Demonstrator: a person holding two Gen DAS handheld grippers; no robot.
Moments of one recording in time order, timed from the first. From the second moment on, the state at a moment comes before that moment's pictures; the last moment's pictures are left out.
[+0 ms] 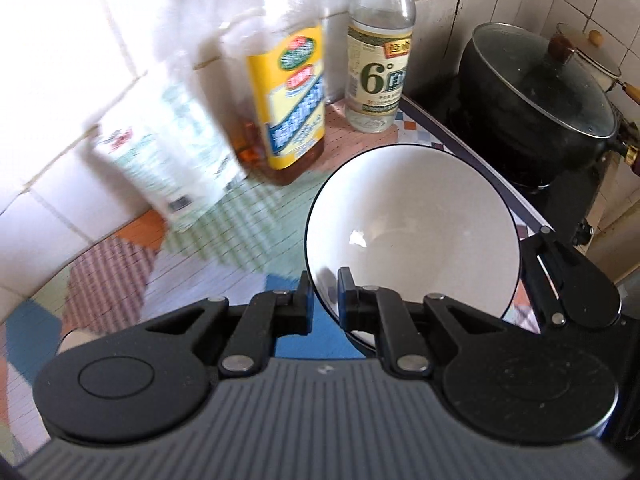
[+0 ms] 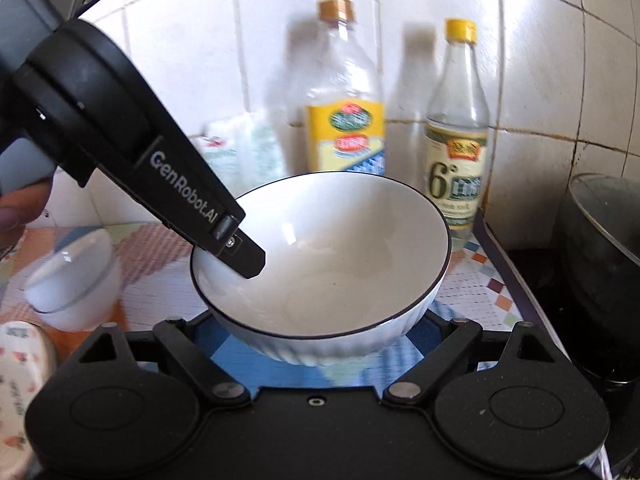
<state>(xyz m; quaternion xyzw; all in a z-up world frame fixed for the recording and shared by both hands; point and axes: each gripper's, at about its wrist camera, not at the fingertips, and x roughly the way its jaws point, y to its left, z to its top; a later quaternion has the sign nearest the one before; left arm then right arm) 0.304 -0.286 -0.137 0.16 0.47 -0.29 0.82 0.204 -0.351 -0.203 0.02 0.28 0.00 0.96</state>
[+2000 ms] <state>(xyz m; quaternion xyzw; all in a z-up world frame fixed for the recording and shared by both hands) 0.350 -0.027 -0.169 0.04 0.53 -0.13 0.83 0.284 -0.111 -0.199 -0.15 0.36 0.12 0.91</state>
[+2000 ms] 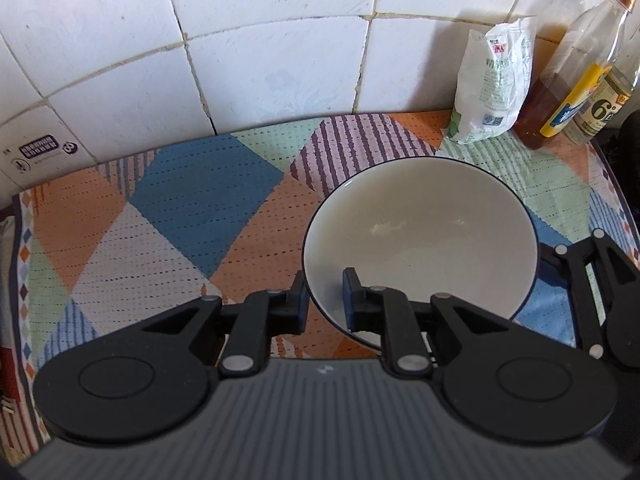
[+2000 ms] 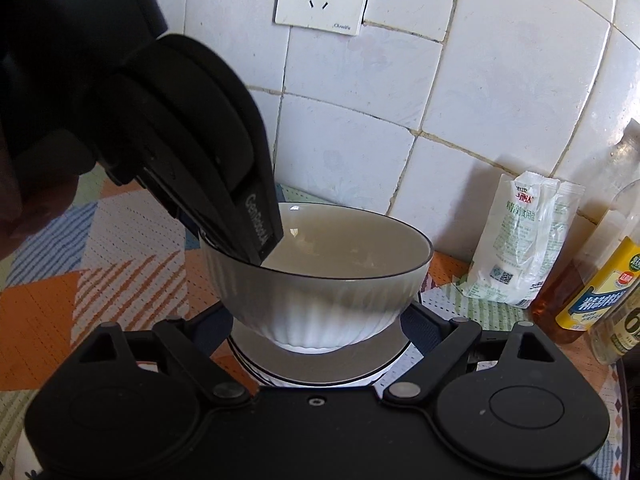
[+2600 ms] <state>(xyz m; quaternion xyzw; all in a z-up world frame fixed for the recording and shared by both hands) 0.343 -0.016 -0.166 0.02 0.51 -0.16 0.84 0.250 -0.126 -0.173 -0.08 0.38 0.04 0.92</state>
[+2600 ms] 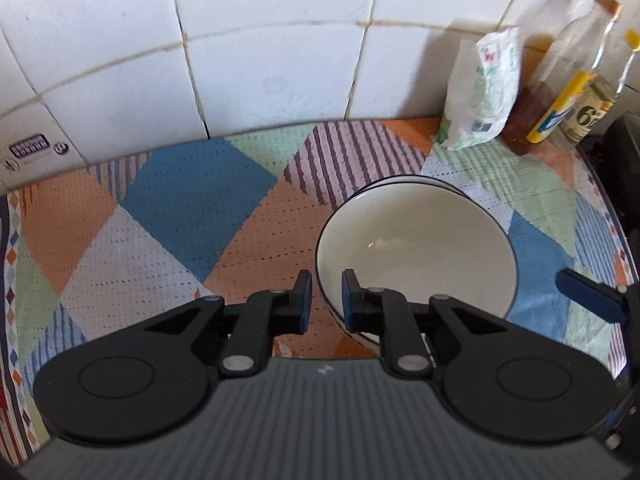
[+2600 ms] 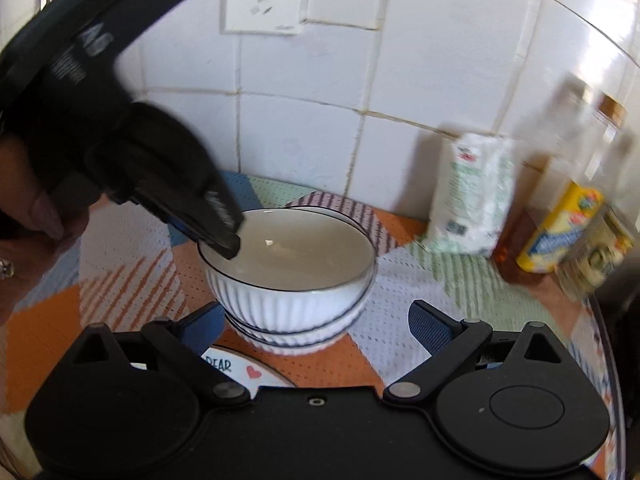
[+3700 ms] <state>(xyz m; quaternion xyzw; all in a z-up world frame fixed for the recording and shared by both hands) 0.270 0.055 -0.127 -0.07 0.47 -0.19 0.86 0.173 -0.189 -0.170 -0.01 0.35 0.11 0.93</state>
